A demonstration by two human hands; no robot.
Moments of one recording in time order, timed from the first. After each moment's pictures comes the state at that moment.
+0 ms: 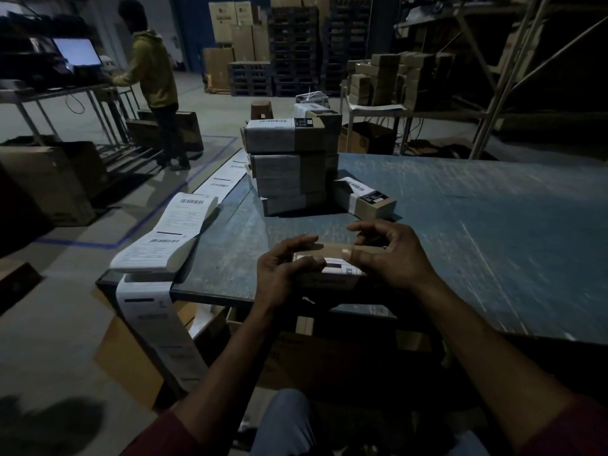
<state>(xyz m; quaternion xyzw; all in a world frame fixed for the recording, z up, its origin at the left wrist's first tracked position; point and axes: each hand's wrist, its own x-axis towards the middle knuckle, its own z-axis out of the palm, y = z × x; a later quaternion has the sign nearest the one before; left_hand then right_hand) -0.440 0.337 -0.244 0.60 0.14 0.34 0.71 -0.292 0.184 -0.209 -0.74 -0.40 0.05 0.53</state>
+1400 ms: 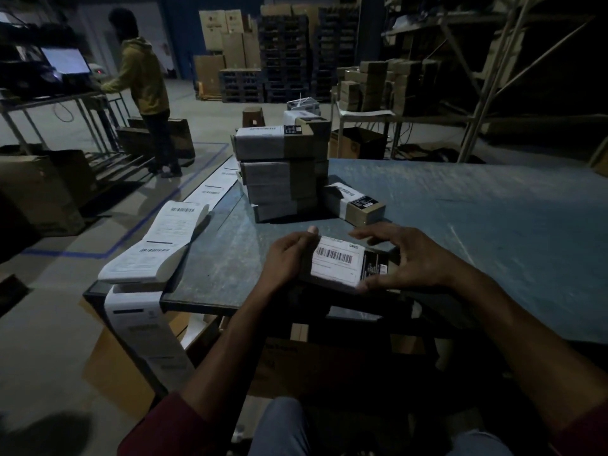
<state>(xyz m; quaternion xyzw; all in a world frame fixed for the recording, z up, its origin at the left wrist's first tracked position) -0.406 0.341 -0.216 0.67 0.22 0.25 0.67 -0.253 0.146 -0.179 -0.77 -0.56 0.09 0.30</state>
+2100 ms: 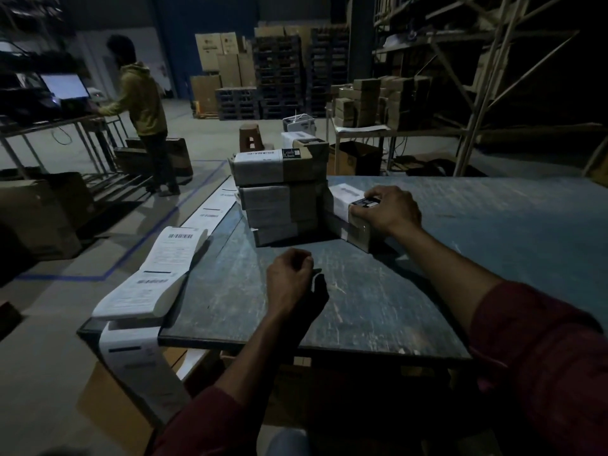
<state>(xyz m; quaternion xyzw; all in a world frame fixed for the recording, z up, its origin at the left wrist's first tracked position) -0.351 0.386 -0.268 0.72 0.29 0.31 0.55 -0.163 0.258 -0.160 -0.89 -0.28 -0.11 0.34</state>
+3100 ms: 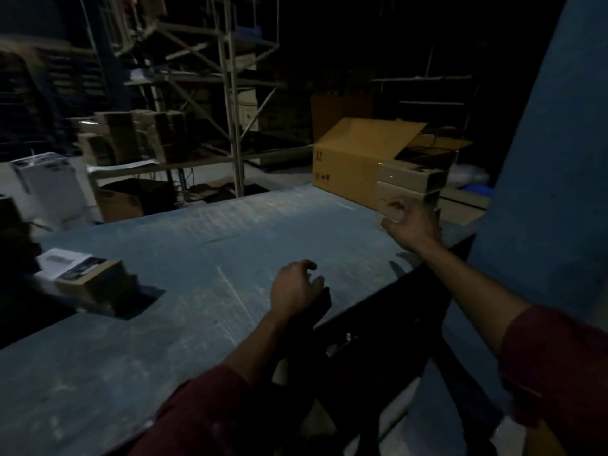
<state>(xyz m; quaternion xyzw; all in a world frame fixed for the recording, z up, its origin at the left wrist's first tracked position) -0.153 0.028 -0.246 0.93 -0.08 0.14 0.34 -0.126 -0.226 -0.133 -0.91 0.04 -0.28 0.30</state>
